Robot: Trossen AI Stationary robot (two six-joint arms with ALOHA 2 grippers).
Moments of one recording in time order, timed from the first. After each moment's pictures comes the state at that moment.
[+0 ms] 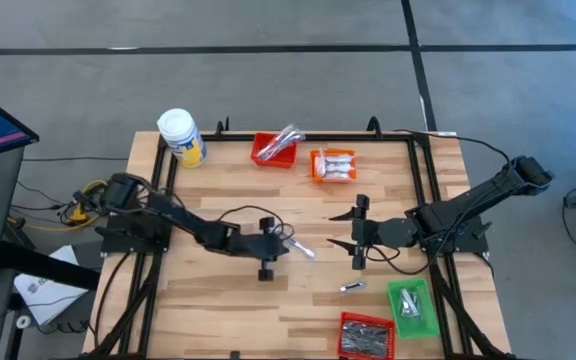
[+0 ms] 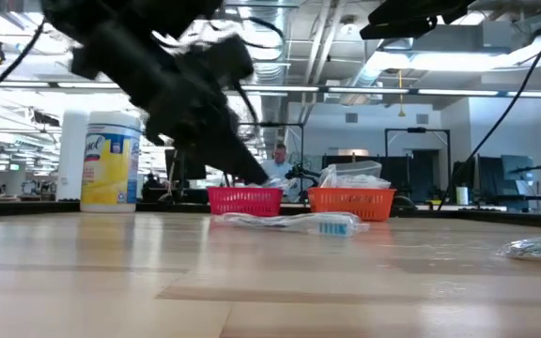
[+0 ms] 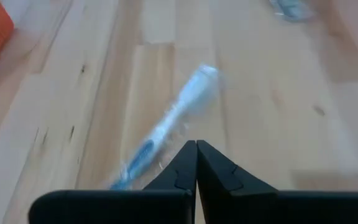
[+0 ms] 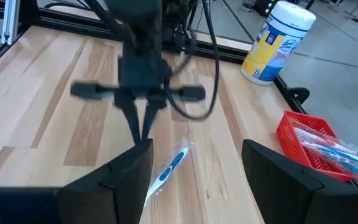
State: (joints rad) left arm -0.25 1.78 0.82 0.26 -0.32 -0.06; right arm 0.42 1.15 0.76 -0.08 0.57 0.00
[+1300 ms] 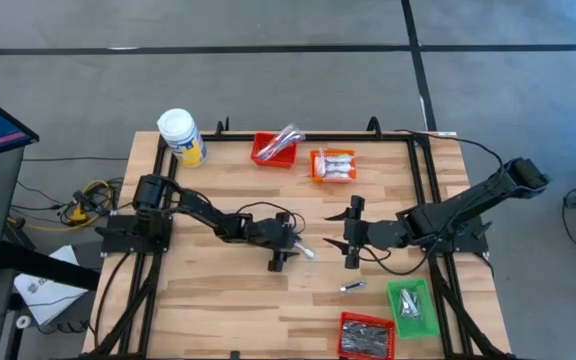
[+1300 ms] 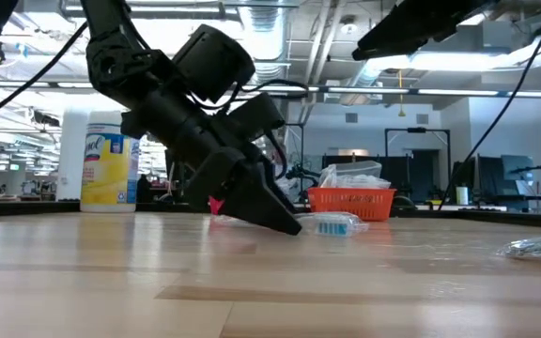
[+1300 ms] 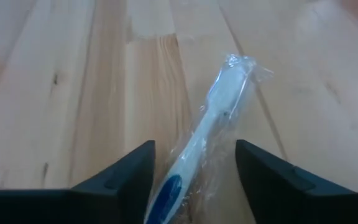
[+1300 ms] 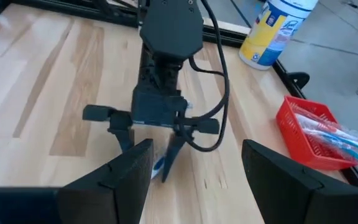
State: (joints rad) left arm -0.10 1.99 0.84 0.52 -0.09 0.14; right arm 0.39 1.23 0.76 -0.07 0.56 0.02
